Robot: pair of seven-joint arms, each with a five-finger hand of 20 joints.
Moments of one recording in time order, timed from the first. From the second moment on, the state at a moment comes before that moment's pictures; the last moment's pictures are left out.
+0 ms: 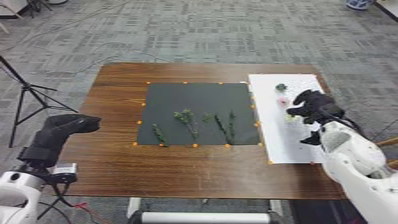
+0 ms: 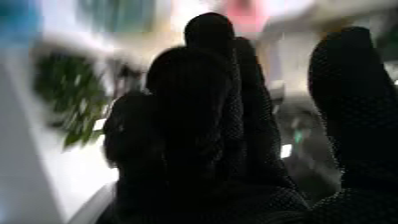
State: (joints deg) left arm 133.5 -47.3 -109.4 -118.3 60.8 6.5 8.5; right arm -89.0 -45.5 74.2 -97.9 -125.2 1.4 18.4
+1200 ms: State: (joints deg) left arm 133.7 -49.0 -107.6 -118.6 61.5 6.2 8.9; right arm -83.3 -46.9 71.2 -90.0 -126.9 -2.2 19.4
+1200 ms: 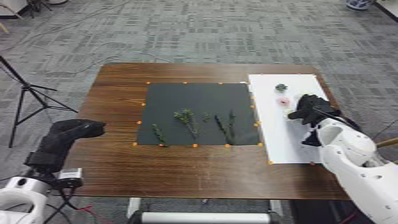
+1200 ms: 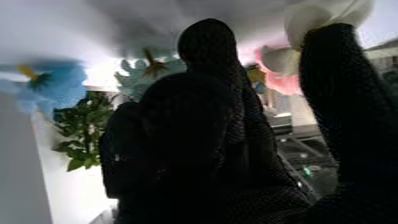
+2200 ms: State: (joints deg) left arm 130.7 -43.1 -102.1 -108.2 35.9 33.0 19.8; right arm -59.2 -55.9 50.0 -96.8 -117.6 -12.1 10.7
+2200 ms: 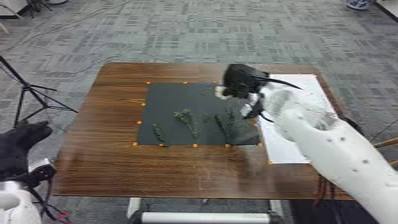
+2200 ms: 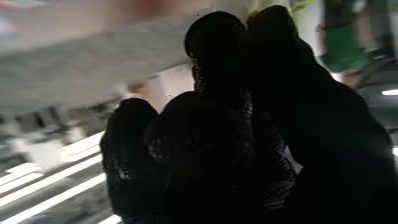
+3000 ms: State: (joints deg) left arm 117.5 -41.5 -92.9 -107.4 45.0 25.3 17.6; right arm -67.5 -85.6 44.6 -86.4 -141.6 -21.4 2.6
